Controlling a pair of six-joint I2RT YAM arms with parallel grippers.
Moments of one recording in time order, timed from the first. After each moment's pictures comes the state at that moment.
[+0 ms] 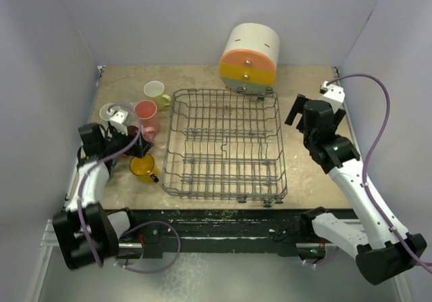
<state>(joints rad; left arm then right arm) 0.33 1.15 0.62 -0.17 0.82 0.28 0.35 0.98 1.03 -0.56 0.60 0.41</state>
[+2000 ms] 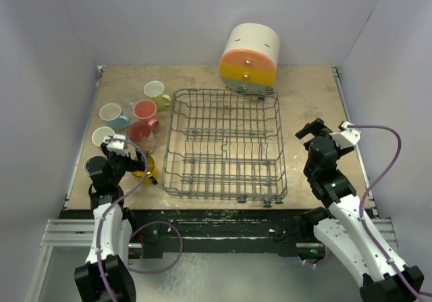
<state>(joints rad) 0.33 0.66 0.15 0.22 0.52 0.08 0.35 0.64 0.55 -0.21 0.82 0.61</state>
